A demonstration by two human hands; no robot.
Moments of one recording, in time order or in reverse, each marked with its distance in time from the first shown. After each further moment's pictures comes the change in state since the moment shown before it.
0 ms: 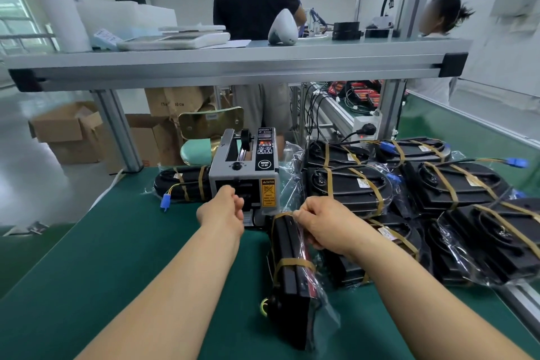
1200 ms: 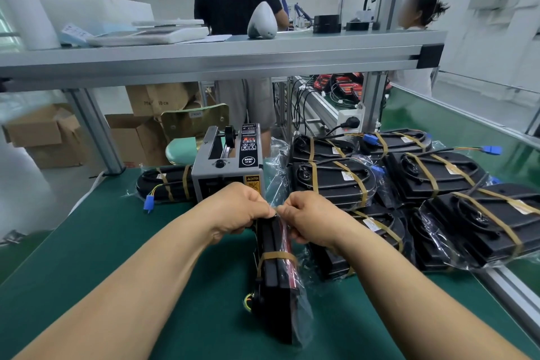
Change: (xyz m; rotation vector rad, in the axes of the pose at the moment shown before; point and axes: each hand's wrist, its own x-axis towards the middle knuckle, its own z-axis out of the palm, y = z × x) left_hand -0.041 0.011 0.000 1.155 -0.753 0.313; right_hand 0.004 0.001 0.001 0.065 -0.018 -0.003
